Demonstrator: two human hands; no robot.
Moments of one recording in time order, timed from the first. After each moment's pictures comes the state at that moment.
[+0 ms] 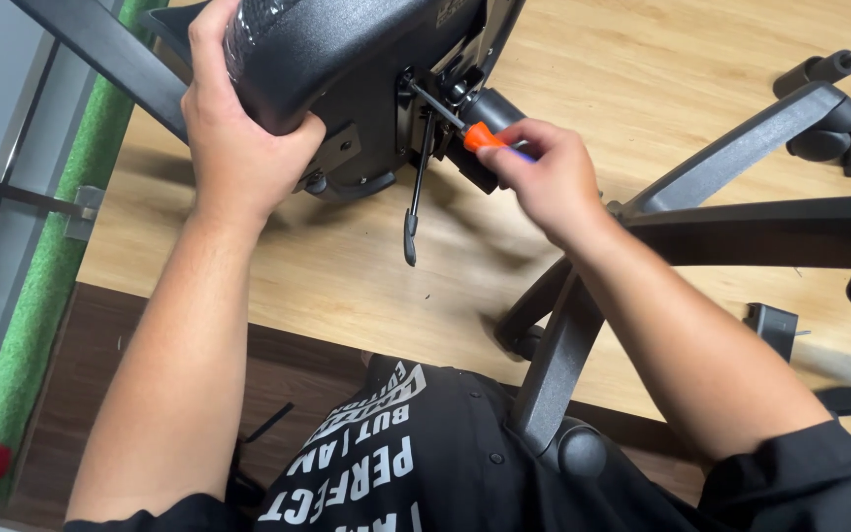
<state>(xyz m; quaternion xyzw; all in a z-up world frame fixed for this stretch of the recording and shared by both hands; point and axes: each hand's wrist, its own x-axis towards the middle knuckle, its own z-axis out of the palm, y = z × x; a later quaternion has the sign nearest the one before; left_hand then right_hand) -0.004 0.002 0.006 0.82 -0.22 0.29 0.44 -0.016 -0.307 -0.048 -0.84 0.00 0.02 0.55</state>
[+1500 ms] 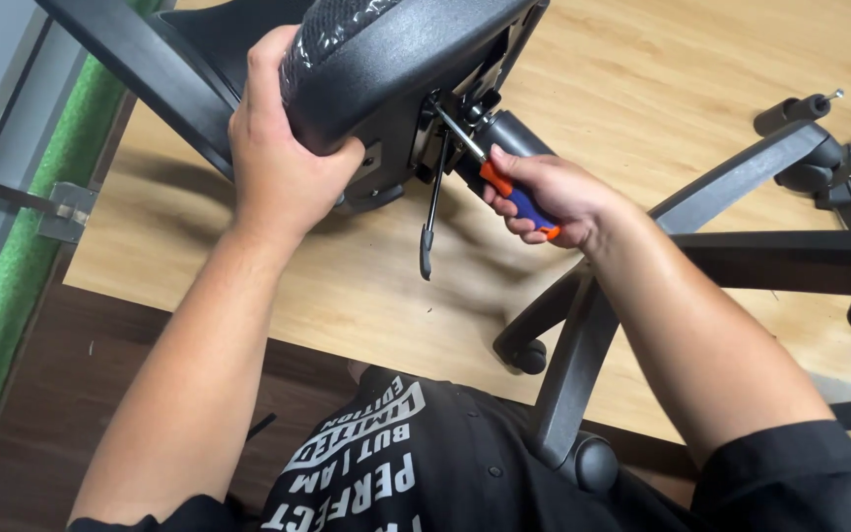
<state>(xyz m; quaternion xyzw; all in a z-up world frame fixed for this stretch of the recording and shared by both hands) -0.002 -0.002 -0.007 0.81 -0.18 0.28 0.48 0.020 -0.315 -0.037 -0.58 0.11 0.43 0.68</state>
